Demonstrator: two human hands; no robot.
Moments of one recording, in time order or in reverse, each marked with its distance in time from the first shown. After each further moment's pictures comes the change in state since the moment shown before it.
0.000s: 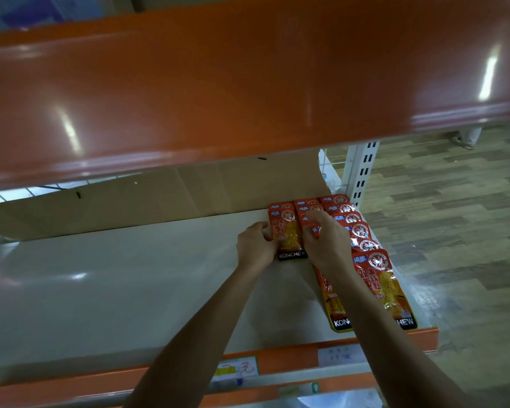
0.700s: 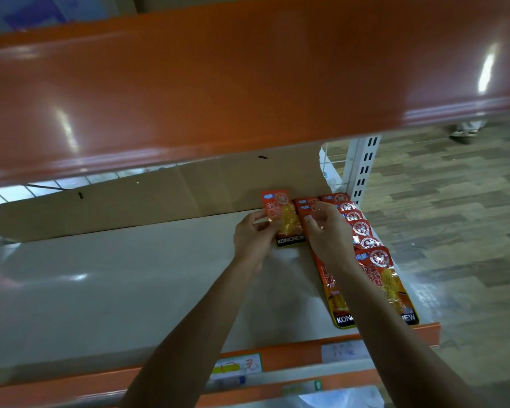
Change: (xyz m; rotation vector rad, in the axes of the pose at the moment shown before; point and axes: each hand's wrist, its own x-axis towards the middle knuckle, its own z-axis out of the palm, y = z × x) left_hand 0.003 0.003 -0.007 -0.685 0.011 -0.114; right_hand 0.005 -0.005 0.000 0.239 0.059 0.118
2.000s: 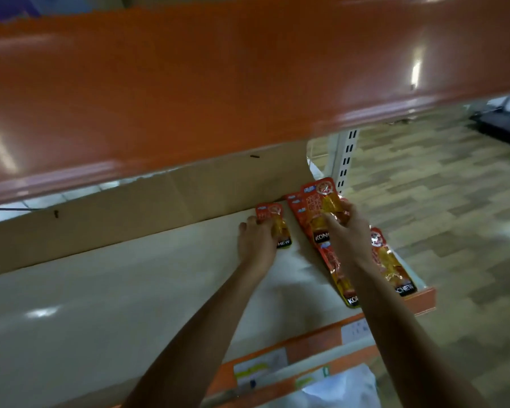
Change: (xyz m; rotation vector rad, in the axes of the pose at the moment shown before) left_hand 0.003 -0.007 -0.012 1.109 -0.183 0.419; right_hand -0.033 -0.004 -0.008 0.297 0.231 0.130
